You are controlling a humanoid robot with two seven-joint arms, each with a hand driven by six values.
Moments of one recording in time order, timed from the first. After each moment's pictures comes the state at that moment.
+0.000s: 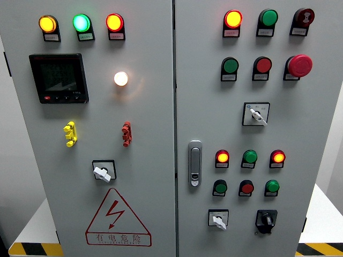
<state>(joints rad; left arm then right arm) 0.04 -0.09 0.04 -0.09 -0.07 -0.02 -0.15 -0.11 0.12 0.18 -0.07 -0.22 0.26 0.12</state>
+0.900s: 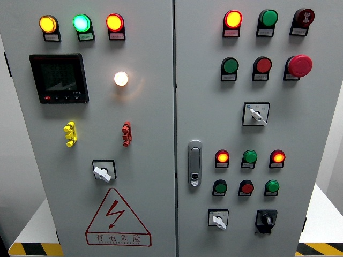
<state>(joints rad) 0.04 -0.09 0.04 -0.09 -0.07 -0.02 -0.15 -0.12 0.12 0.75 -0.03 -0.85 0.26 0.04</state>
